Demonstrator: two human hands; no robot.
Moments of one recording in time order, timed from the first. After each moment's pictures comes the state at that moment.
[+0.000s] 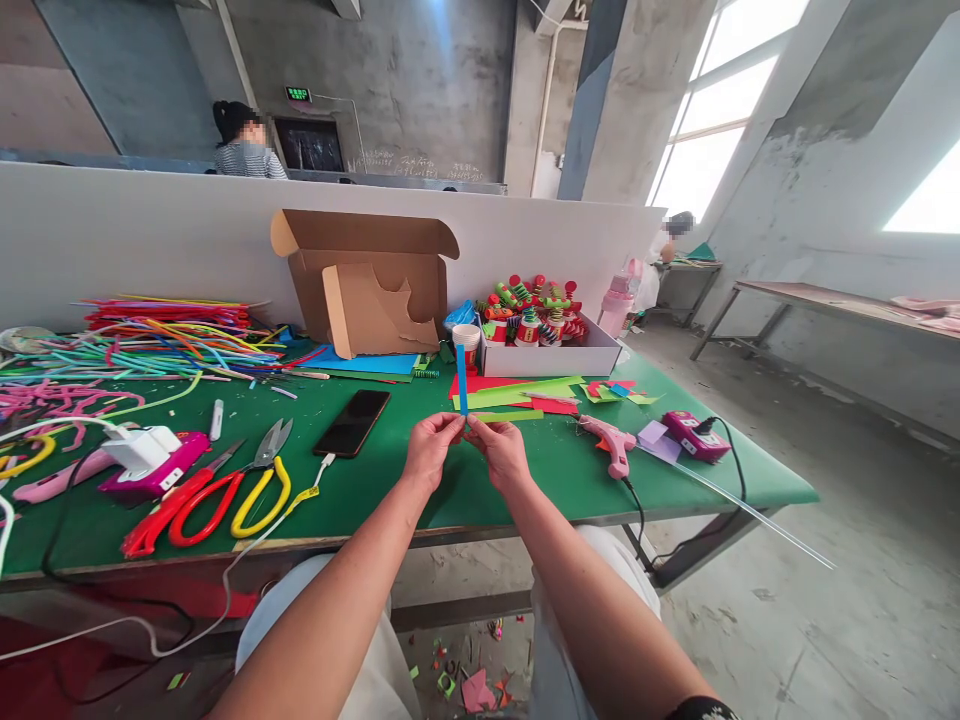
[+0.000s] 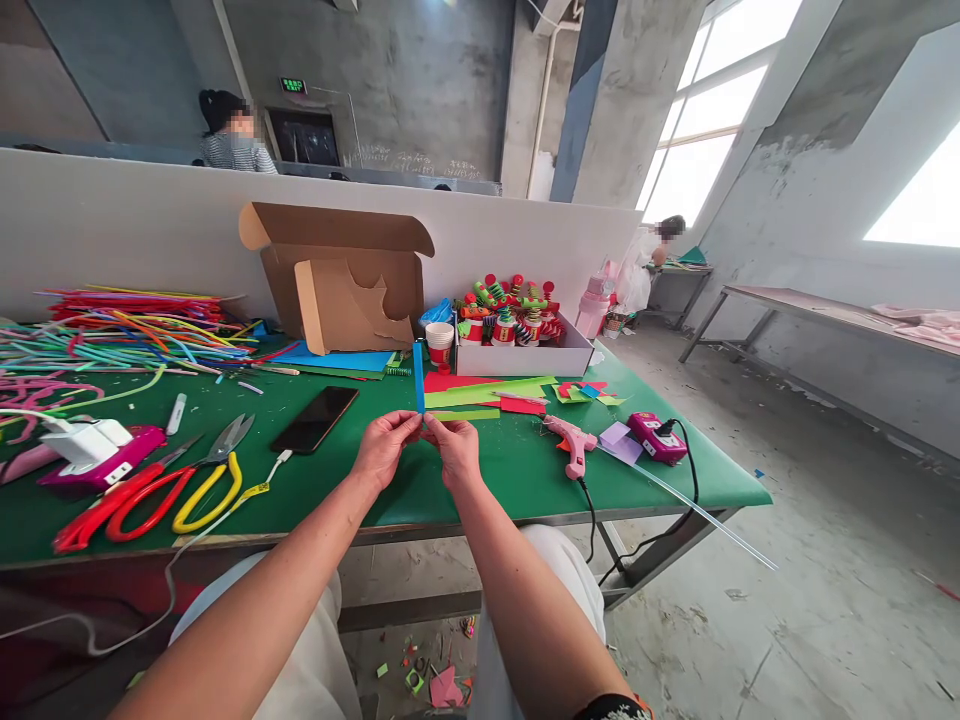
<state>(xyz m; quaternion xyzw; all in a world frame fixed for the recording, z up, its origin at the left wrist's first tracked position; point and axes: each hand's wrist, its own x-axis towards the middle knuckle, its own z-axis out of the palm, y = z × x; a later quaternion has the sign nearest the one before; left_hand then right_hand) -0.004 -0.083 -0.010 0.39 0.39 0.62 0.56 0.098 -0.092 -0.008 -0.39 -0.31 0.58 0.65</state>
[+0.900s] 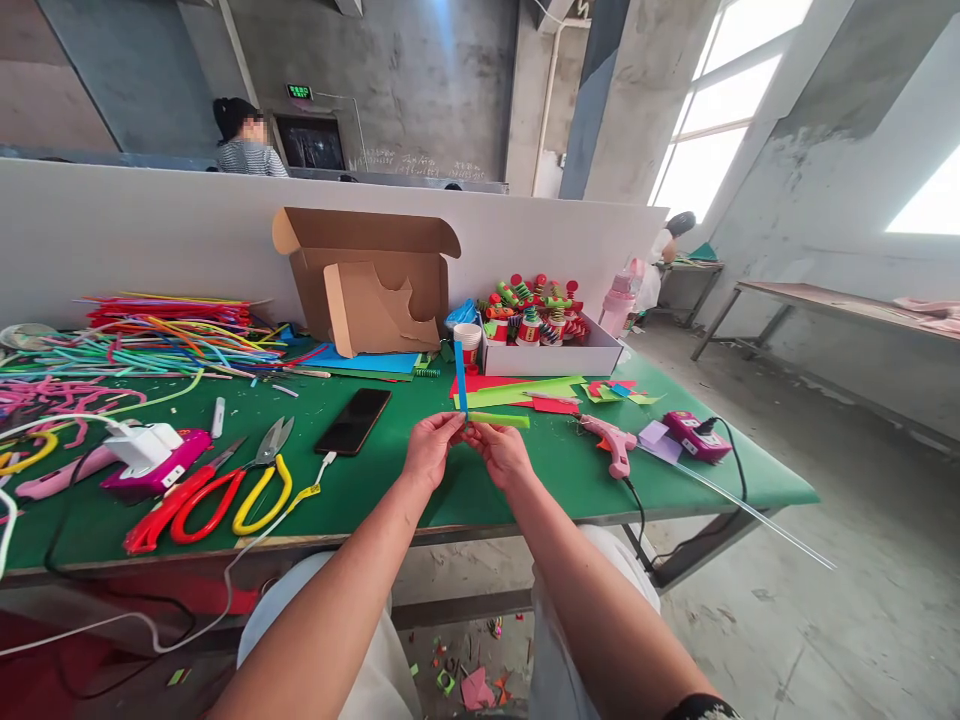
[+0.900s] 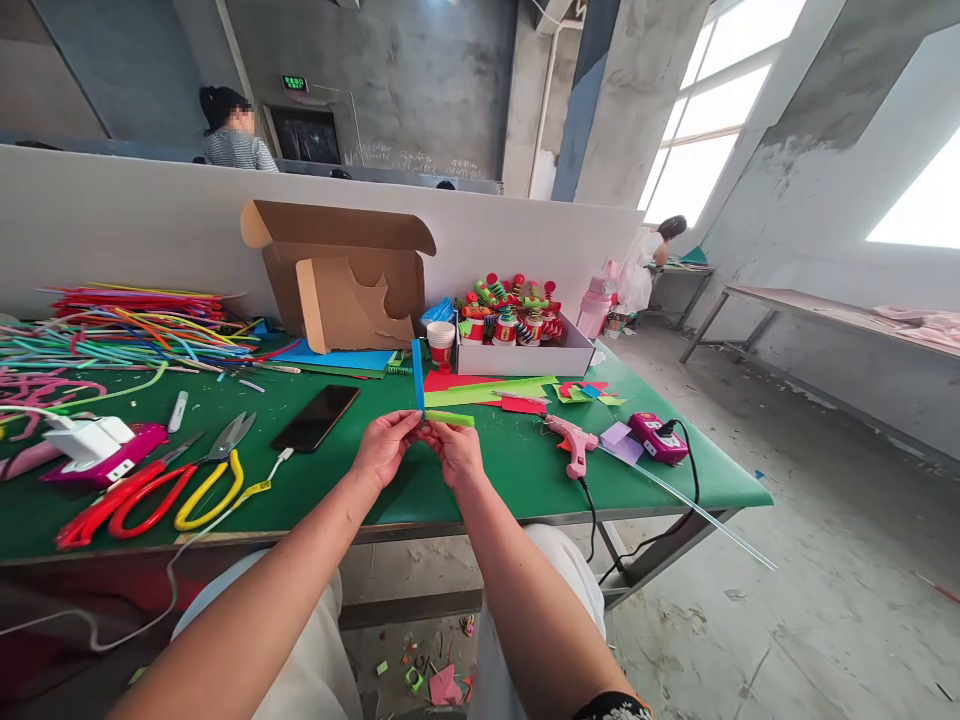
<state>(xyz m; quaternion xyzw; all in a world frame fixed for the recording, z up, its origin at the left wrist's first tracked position) -0.004 -0.085 -0.005 0.32 0.36 0.62 0.62 0.102 -0.087 -0.014 -0.35 -0.27 0.64 0.62</state>
